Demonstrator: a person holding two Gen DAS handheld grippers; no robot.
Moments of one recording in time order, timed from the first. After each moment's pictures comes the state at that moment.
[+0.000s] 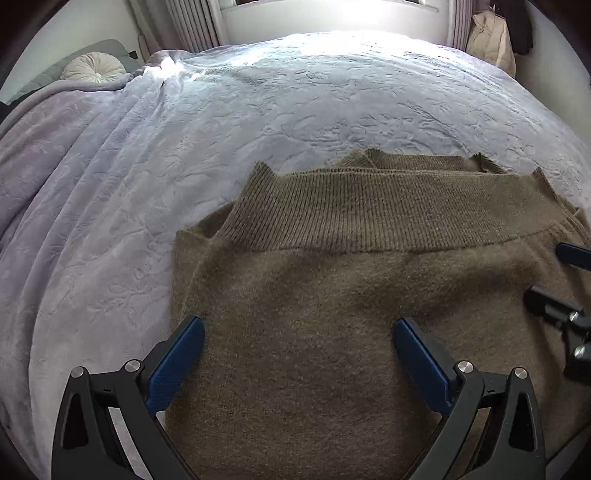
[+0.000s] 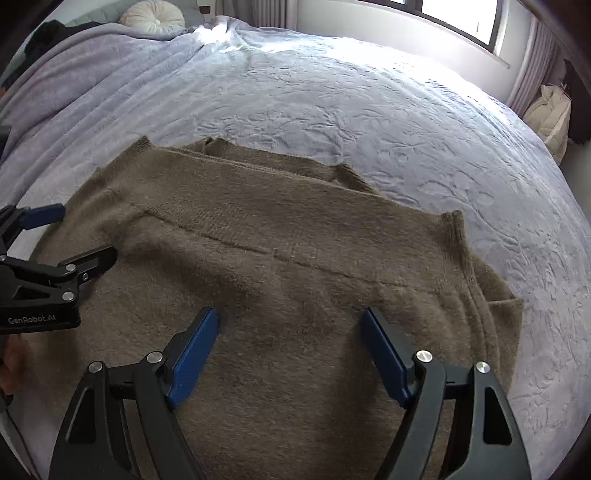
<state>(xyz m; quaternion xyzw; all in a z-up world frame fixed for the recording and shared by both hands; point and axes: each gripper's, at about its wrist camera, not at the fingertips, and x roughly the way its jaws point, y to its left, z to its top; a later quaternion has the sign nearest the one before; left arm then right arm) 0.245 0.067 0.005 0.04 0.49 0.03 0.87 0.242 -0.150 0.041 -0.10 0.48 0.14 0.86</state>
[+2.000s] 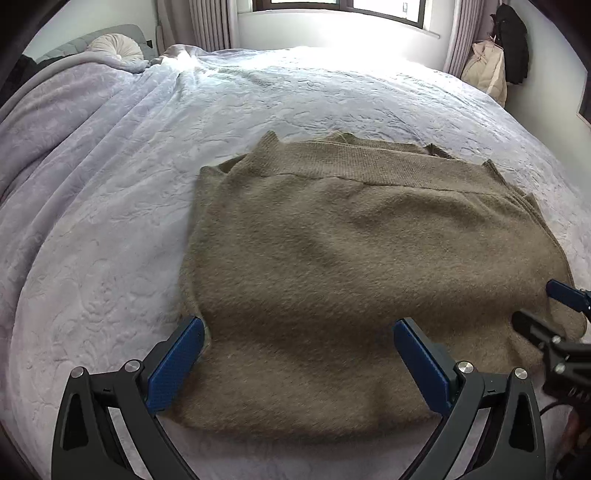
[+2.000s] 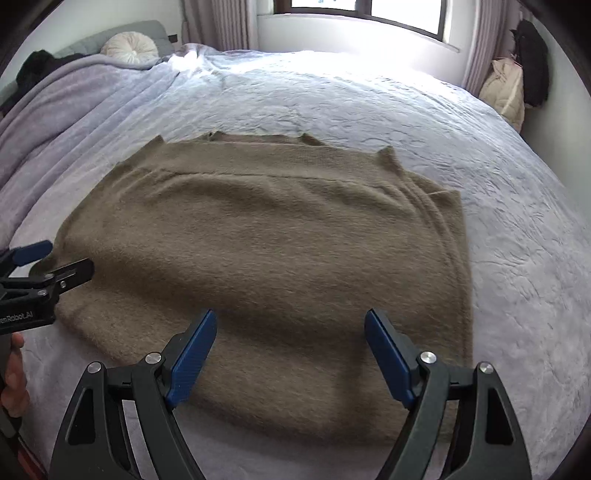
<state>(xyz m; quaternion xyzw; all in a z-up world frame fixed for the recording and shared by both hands) 0.149 0.063 0.020 -0.01 0.47 0.01 0.88 0.142 -0.164 0.049 -0.06 0.46 0.10 0.88</state>
